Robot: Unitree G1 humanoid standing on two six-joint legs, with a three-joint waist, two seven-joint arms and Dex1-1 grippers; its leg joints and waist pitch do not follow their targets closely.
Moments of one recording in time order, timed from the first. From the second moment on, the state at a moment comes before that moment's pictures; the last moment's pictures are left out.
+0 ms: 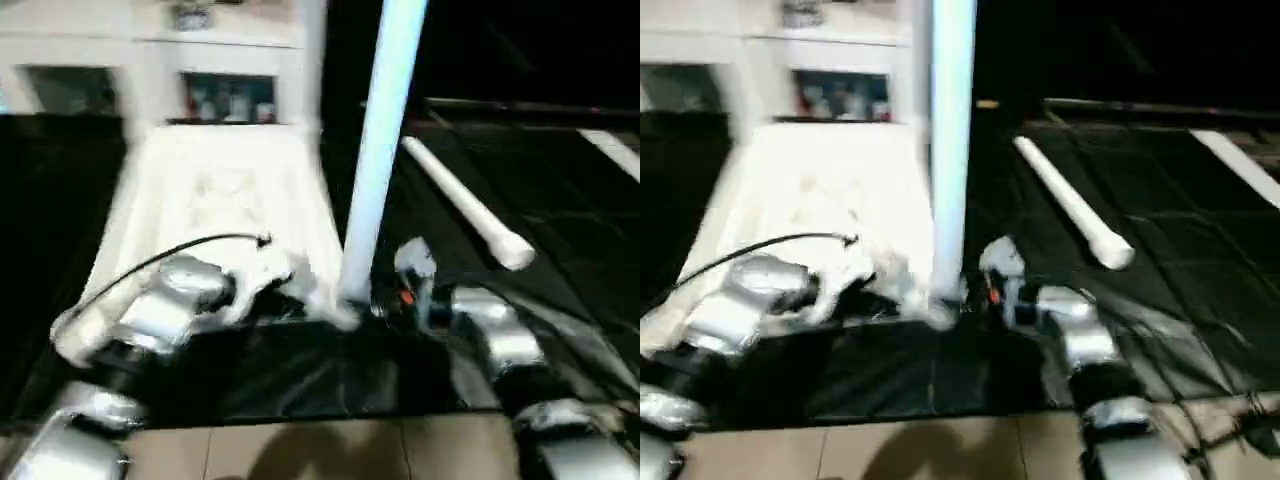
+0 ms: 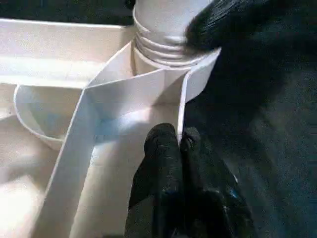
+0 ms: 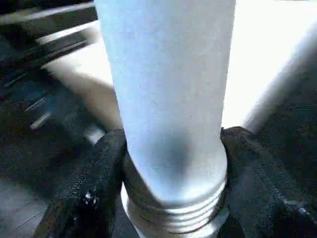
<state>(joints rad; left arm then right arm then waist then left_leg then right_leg) -0.56 0.33 -0.27 0.44 0.05 0.36 -1.01 -0.53 -0.13 0.02 0.80 0.14 -0.06 0.91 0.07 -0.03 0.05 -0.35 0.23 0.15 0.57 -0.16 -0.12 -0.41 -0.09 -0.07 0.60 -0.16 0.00</state>
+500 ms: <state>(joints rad) -0.61 0.17 -0.22 0.48 0.09 0.45 -0.71 -0.65 0.02 -0.04 0.88 0.08 -0.02 0.42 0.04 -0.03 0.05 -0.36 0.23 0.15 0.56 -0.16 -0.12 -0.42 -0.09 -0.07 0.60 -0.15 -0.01</state>
